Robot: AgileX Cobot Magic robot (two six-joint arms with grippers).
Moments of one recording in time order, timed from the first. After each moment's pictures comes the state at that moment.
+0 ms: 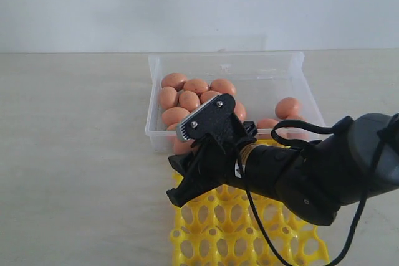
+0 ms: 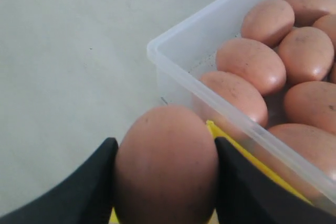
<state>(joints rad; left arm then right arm) 0.02 0.00 0.00 -0.13 0.30 0.07 0.61 1.89 -0.69 -0.10 -0.60 0.01</state>
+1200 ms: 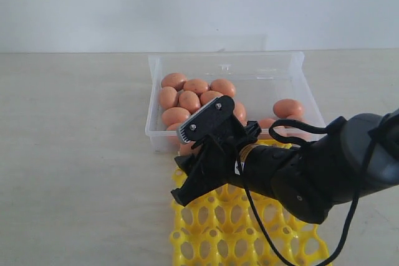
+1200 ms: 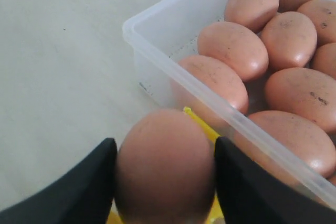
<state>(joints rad) 0.02 0.00 0.00 -0.13 0.30 0.07 0.61 1.92 -0.71 0.00 -0.57 -0.10</state>
